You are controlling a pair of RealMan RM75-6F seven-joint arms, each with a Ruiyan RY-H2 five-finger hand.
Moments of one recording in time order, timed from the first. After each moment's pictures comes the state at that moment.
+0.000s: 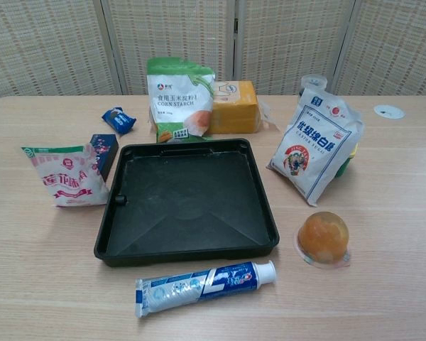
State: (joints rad) left arm -0.11 -1.15 -0.05 -1.64 1.48 1.47 0.15; right arm 0.05 -1.13 0.06 -1.58 -1.50 1.51 -0.06
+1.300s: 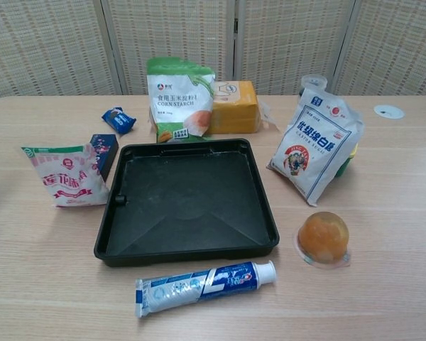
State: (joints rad) left arm -0.30 -1.35 -0.10 -1.27 1.43 1.18 -0.36; right arm 0.00 -1.08 0.07 -1.61 -1.53 1.60 -0.05
